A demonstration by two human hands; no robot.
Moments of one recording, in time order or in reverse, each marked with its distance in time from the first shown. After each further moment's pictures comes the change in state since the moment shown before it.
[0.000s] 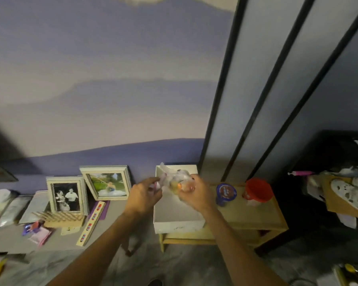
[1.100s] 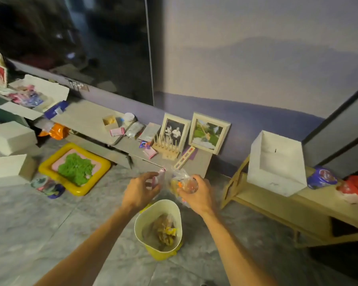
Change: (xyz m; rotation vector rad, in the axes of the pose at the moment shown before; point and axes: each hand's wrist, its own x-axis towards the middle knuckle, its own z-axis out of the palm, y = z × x) left_hand -0.400 -0.256 -0.230 -0.104 0.290 -0.358; right_hand -0.344 -0.223 0.261 0.132 -0.302 -0.165
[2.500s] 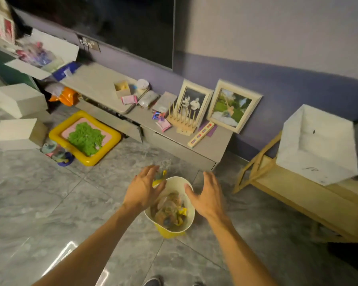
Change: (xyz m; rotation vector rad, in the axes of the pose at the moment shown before) left_hand -0.031 -0.135 0.058 0.364 -0.042 -0.039; right_hand -0.020 0.096 0.110 -0.391 -0.094 0.008
